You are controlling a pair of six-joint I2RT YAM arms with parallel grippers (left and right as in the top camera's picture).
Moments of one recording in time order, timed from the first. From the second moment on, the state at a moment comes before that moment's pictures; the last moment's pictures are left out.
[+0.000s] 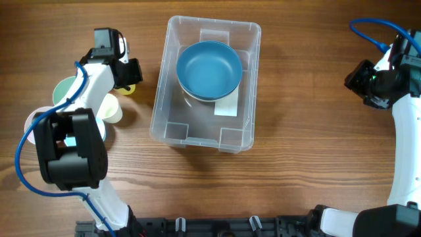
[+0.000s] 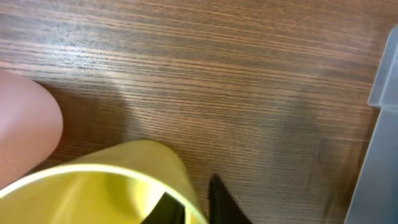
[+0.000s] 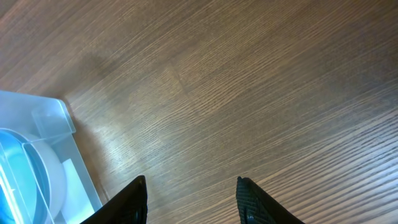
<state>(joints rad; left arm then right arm) 0.04 1.96 1.35 -0.53 0.06 -0.16 -0.28 1.47 1.41 -1.05 -0.08 0.35</state>
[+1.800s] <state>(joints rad) -0.73 2.03 1.57 -0.98 0.13 -0.75 -0.28 1.47 1.41 -1.05 -0.08 0.35</state>
